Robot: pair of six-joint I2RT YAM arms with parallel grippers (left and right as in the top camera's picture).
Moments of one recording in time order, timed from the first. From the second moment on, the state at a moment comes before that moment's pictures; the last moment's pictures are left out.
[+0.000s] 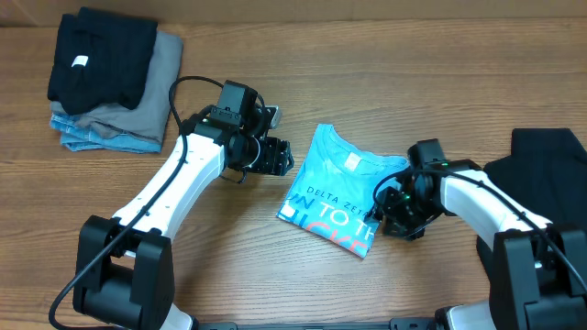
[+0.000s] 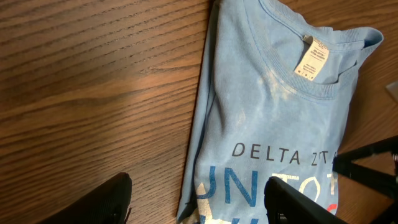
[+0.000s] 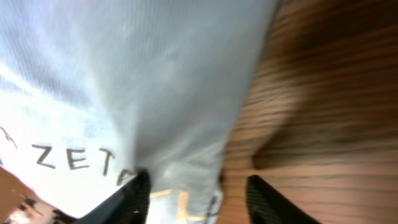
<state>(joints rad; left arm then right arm) -0.32 1.73 1.24 -0.74 0.39 -0.18 0.14 1.63 0.81 -0.81 -0.49 0.52</state>
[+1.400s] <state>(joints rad) -0.36 1.99 1.24 -0.61 0.62 -0.18 0.14 1.65 0.90 -0.76 -0.47 0.48</state>
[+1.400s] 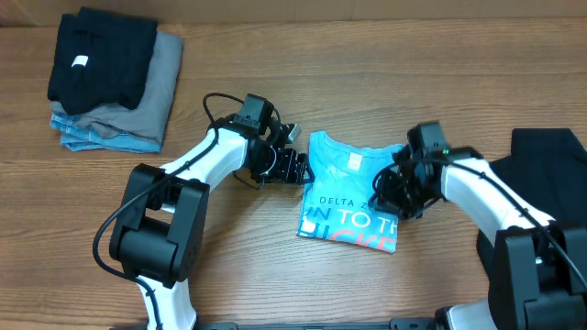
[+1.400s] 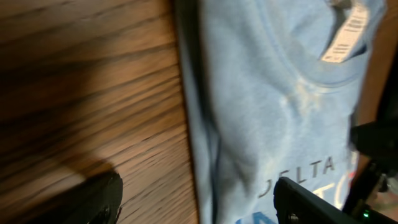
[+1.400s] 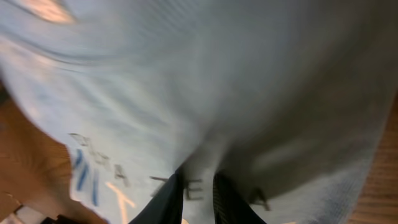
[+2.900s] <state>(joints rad) -0.50 2.16 1.27 -0.43 0.93 -0.40 0.14 1.65 0.80 -0.69 -0.50 0.56</state>
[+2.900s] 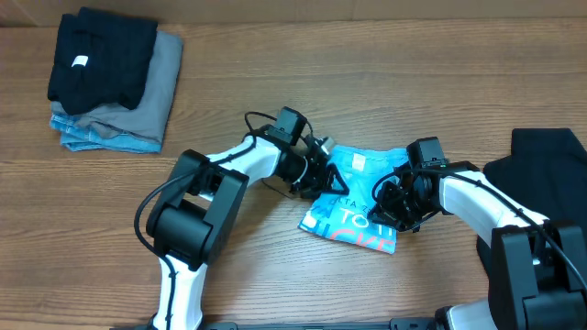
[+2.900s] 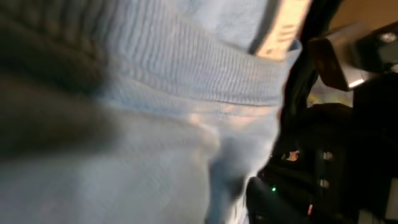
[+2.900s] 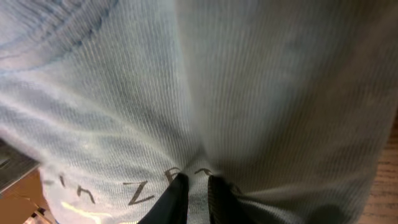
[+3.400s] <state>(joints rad) -0.46 2.15 1.31 -0.66 0.85 -0.36 0.13 1.63 0.86 -0.89 -0.50 0.51</state>
